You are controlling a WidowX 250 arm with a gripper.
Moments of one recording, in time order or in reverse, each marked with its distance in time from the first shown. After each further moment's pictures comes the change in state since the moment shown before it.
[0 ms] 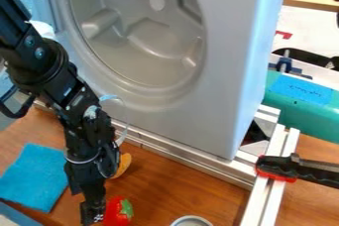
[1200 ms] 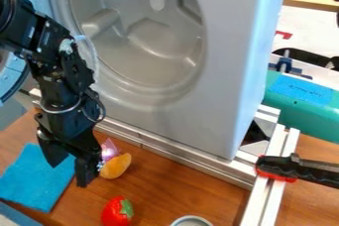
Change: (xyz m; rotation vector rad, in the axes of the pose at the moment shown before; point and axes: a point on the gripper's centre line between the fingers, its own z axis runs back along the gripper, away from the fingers) arm -0.008 0.013 0.064 -0.045 -0.026 0.451
